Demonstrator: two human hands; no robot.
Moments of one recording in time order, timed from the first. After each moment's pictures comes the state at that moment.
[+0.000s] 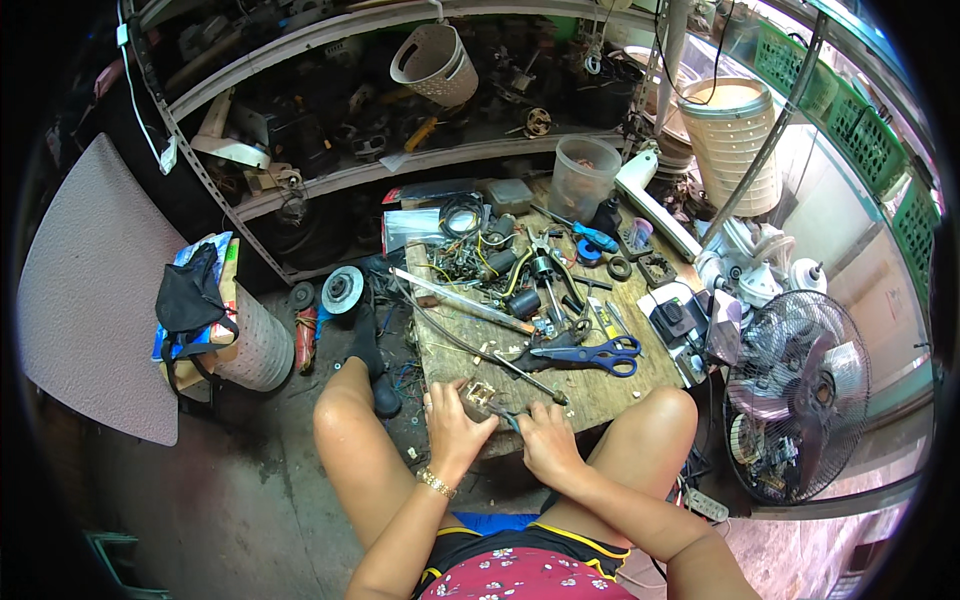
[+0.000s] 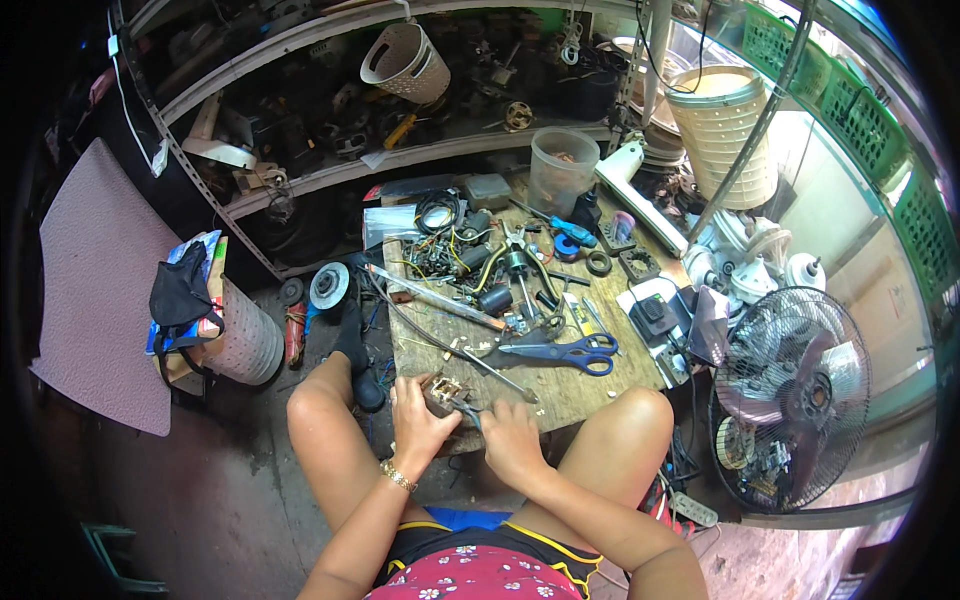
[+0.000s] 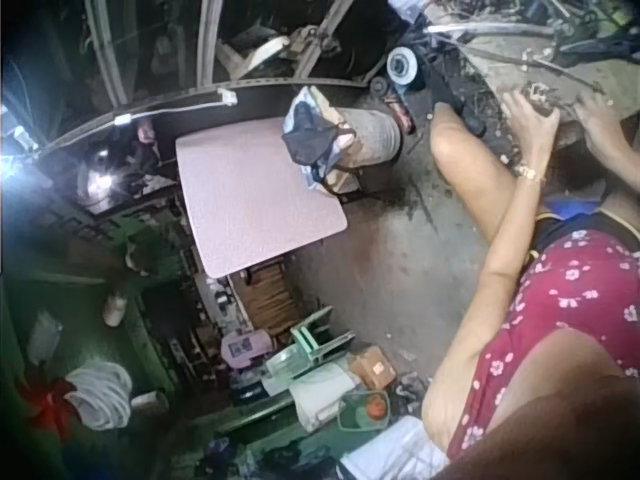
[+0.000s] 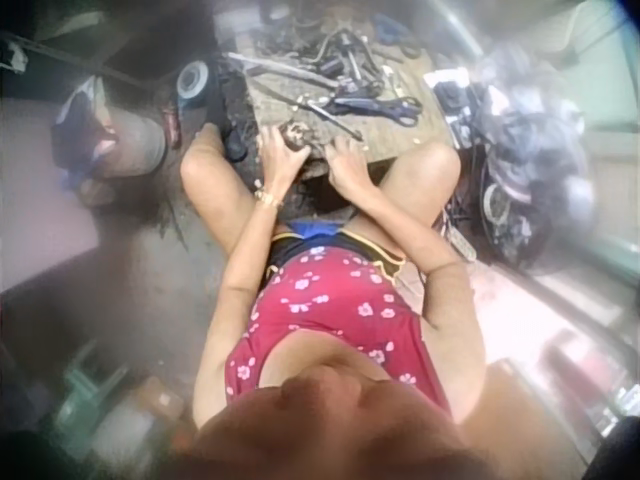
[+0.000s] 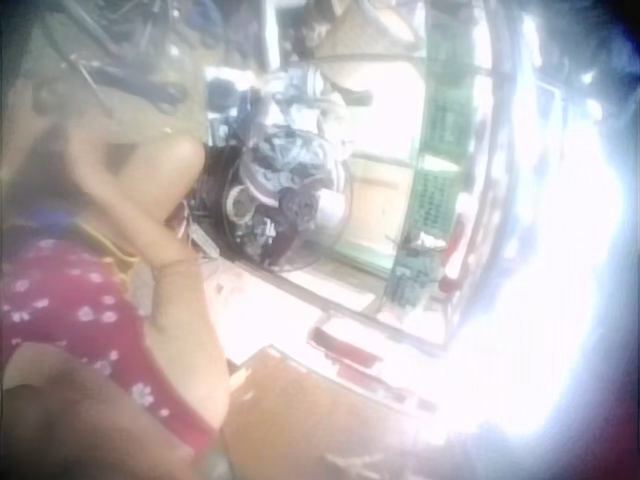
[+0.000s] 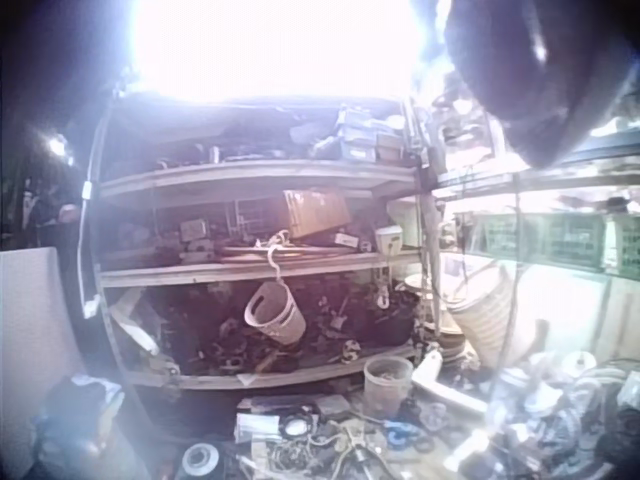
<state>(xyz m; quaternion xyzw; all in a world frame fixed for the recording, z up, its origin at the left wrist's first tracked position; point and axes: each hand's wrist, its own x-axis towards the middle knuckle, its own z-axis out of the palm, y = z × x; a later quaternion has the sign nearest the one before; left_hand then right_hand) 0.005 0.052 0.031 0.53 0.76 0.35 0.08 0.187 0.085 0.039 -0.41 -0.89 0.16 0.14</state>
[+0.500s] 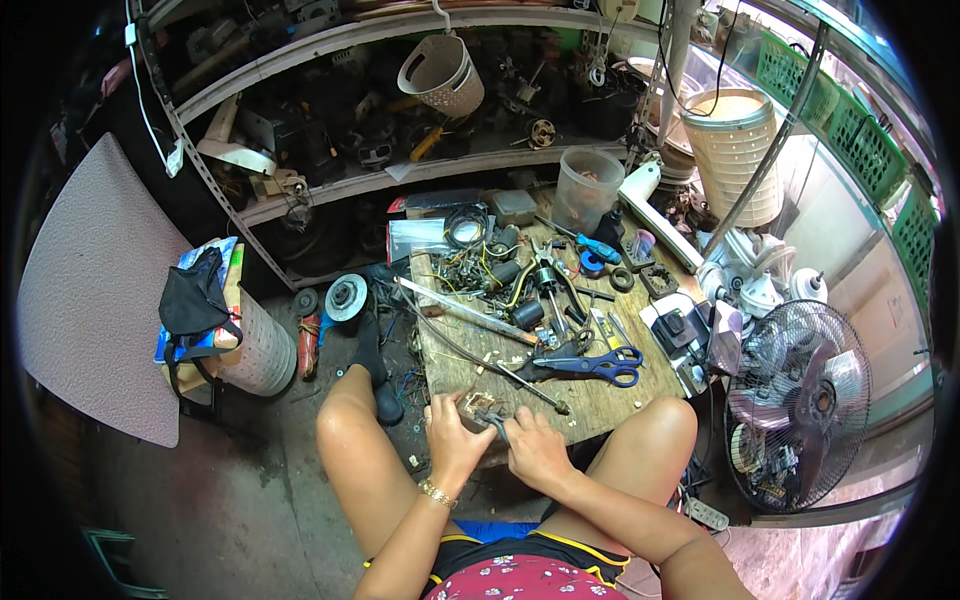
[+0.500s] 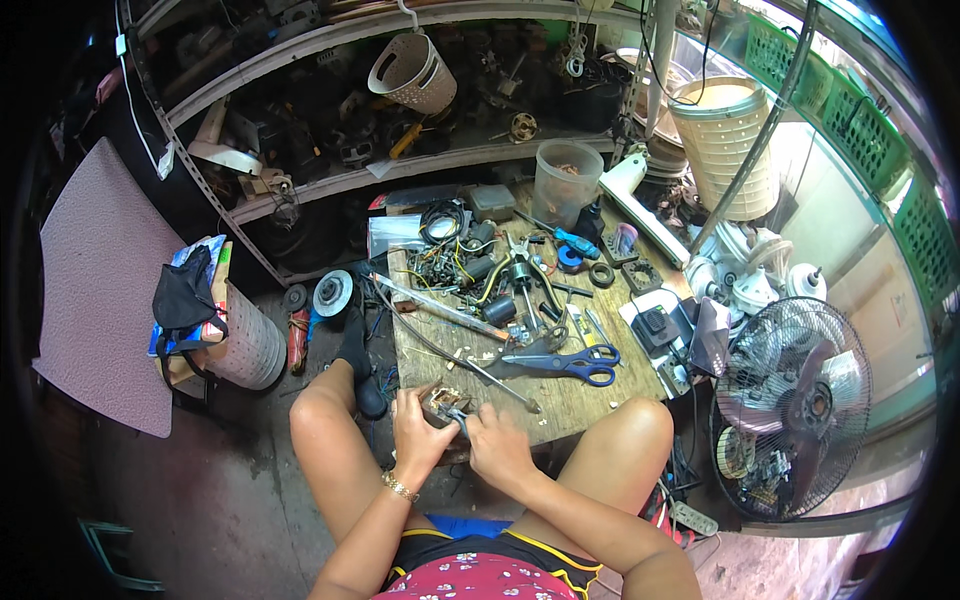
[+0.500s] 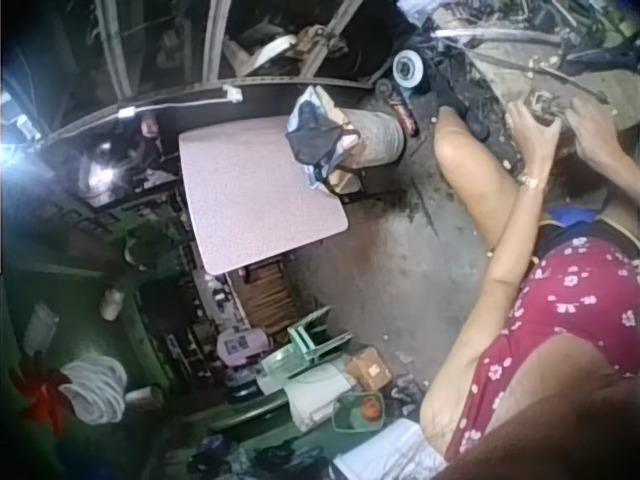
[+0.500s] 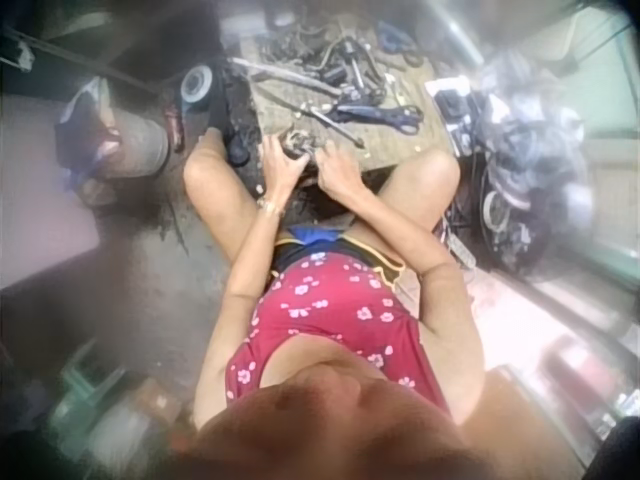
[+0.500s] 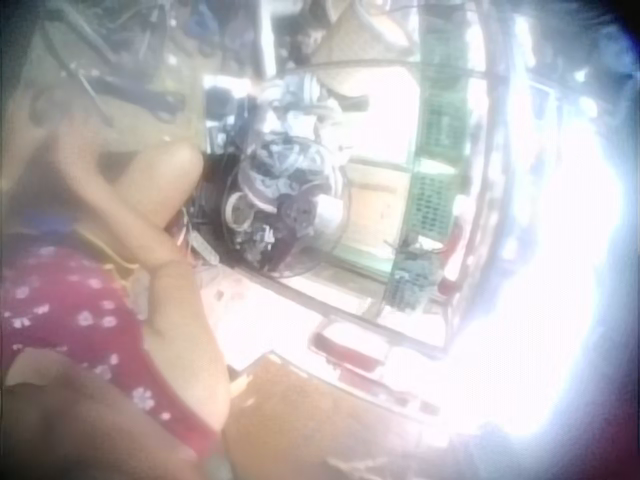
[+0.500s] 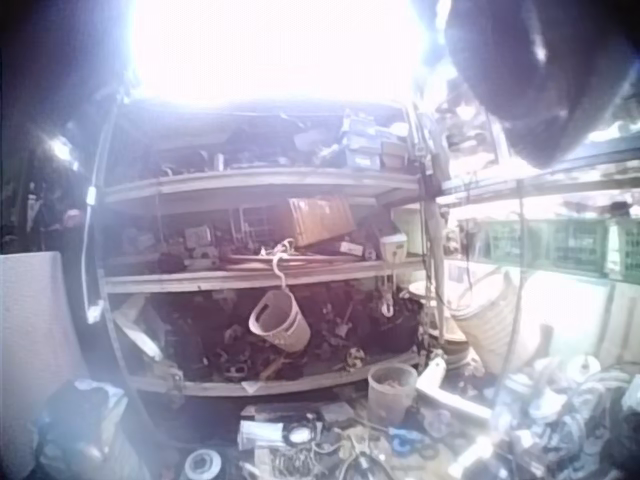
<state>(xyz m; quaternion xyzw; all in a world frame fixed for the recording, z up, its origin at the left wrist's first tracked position) 0.002 0.046 0.030 0.52 0.74 0.40 0.10 0.163 0.085 0.046 -0.41 -0.88 0.19 0.14</state>
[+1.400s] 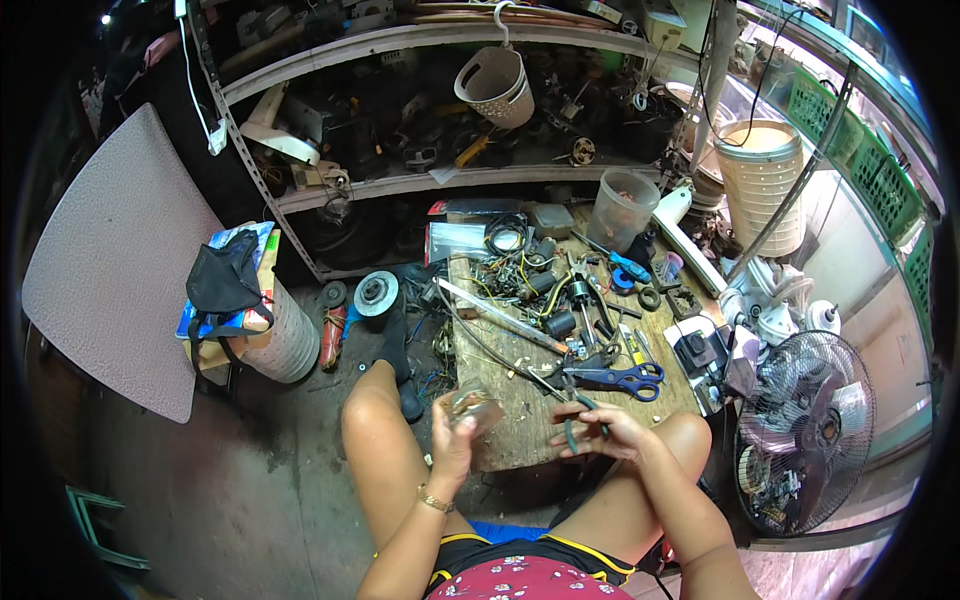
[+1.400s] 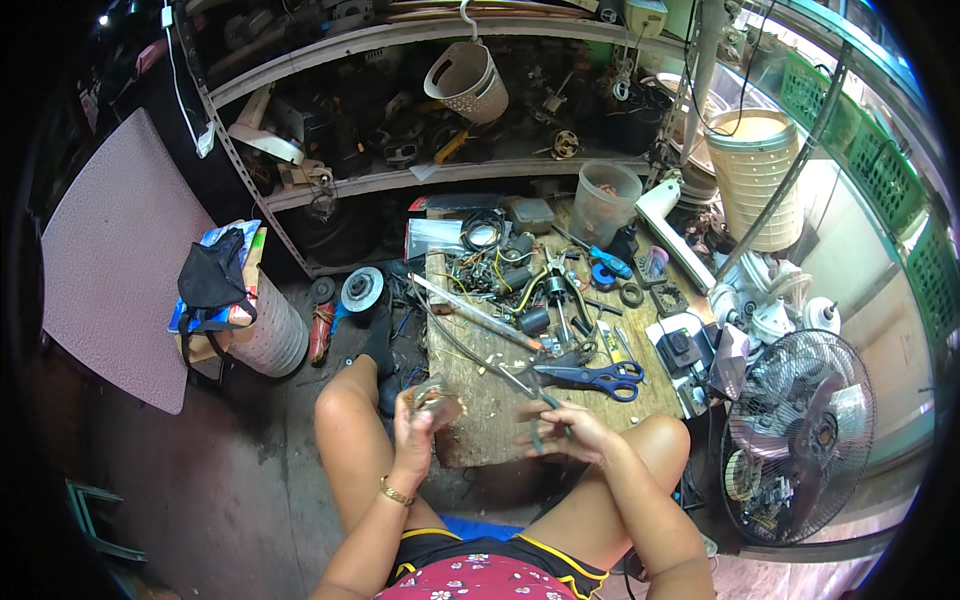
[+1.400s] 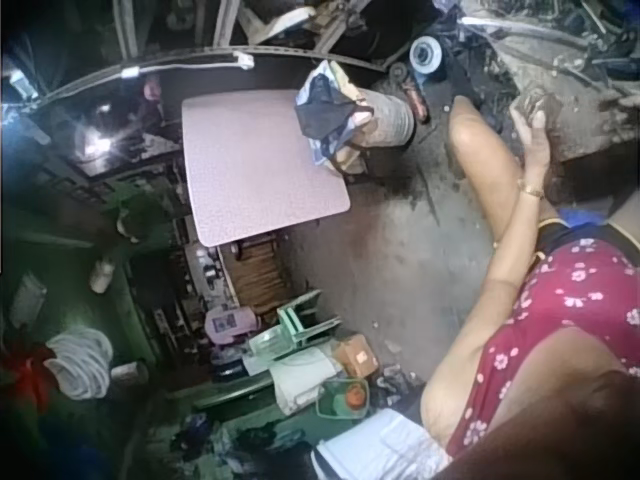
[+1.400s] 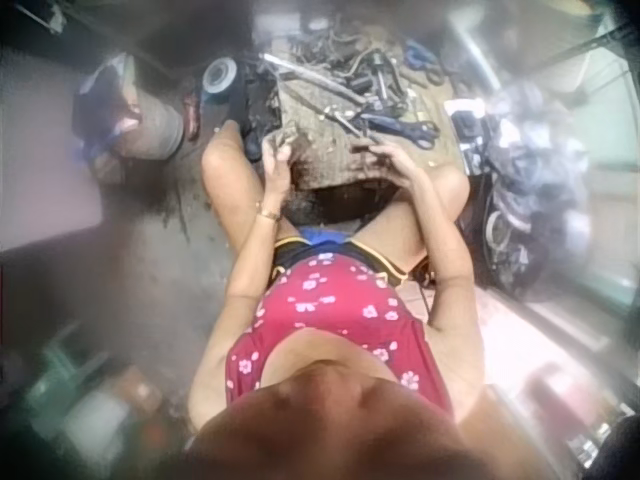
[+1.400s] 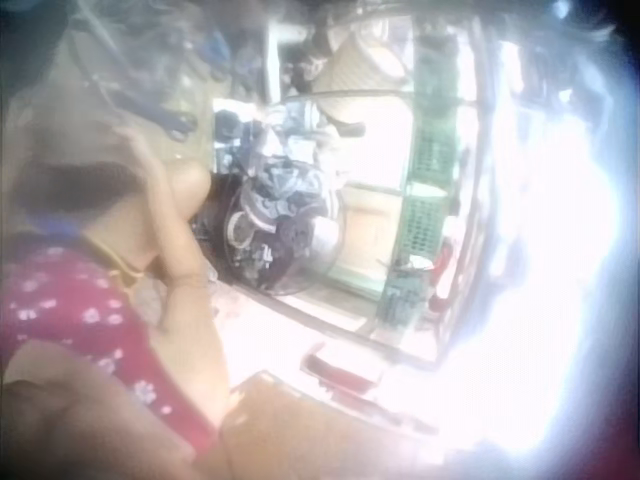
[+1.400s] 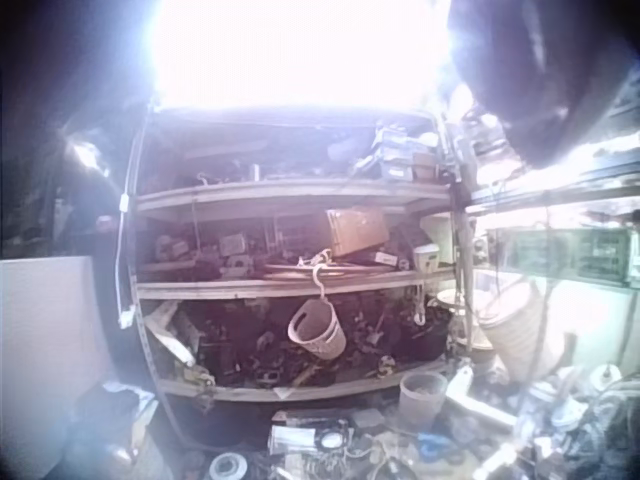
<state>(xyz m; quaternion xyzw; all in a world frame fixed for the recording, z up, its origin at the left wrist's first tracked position) -0.029 0.017 0.029 0.27 0.46 0.74 0.41 0.225 0.169 0.072 -0.30 -0.33 0.89 0.07</state>
